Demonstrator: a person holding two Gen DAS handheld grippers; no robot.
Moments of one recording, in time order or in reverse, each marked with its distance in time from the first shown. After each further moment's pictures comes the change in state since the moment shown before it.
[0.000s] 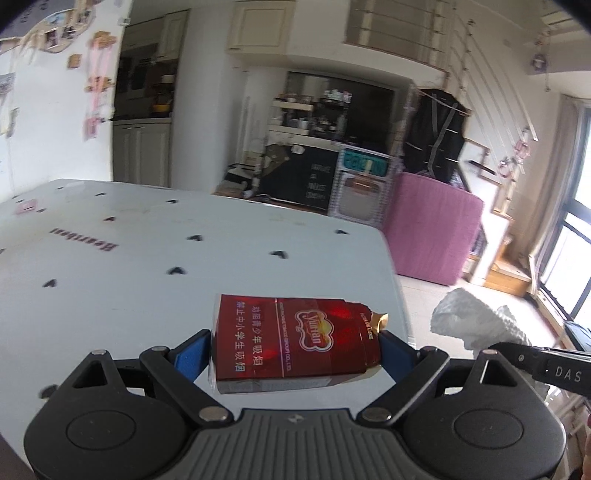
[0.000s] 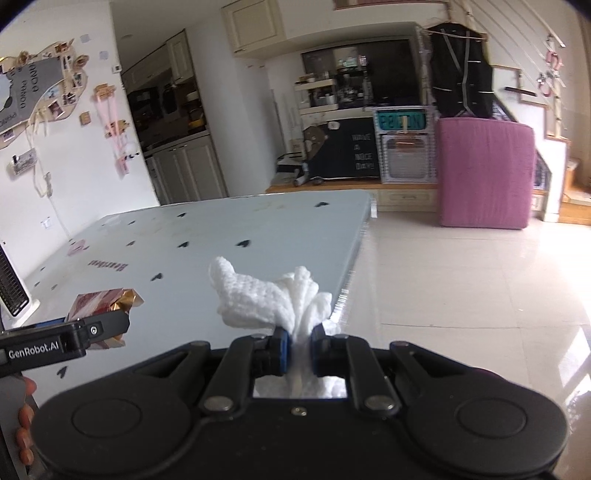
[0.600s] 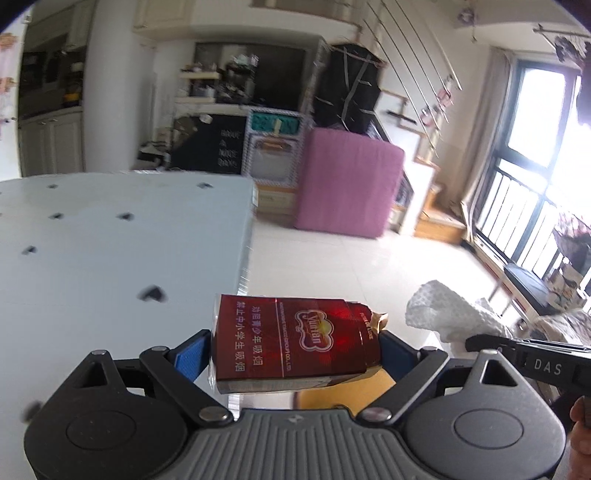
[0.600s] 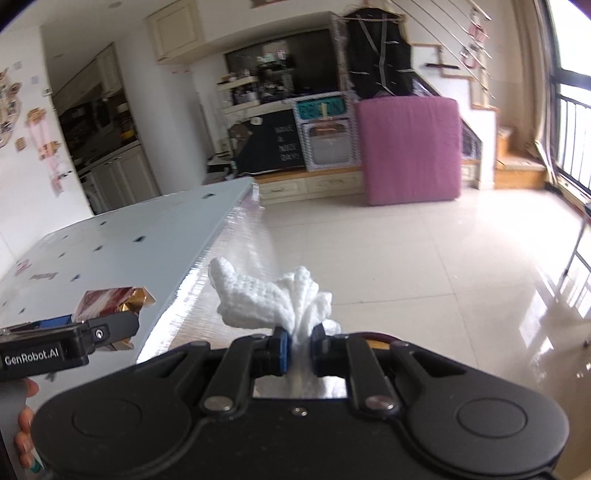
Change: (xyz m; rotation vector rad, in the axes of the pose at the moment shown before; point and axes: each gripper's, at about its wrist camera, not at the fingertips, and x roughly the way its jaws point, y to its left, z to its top) left arm 0.046 -0.141 -0.048 0.123 0.118 -0.212; right arm -0.045 -0.138 -0.039 0.135 0.015 -0.157
